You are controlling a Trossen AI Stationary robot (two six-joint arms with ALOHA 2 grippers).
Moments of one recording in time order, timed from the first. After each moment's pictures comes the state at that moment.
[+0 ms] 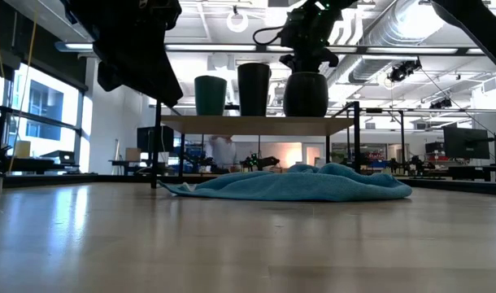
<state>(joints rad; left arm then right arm) -0.28 1.45 0.90 -0.41 -0.51 -0.82 -0.74 2.01 2.25 -1.37 -0.22 -1.22</state>
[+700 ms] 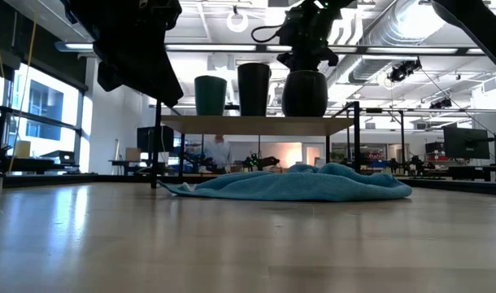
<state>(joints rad) -0.28 1.45 0.90 -0.40 -0.51 -0.83 -0.72 2.01 2.25 -1.38 -0.24 -1.26</state>
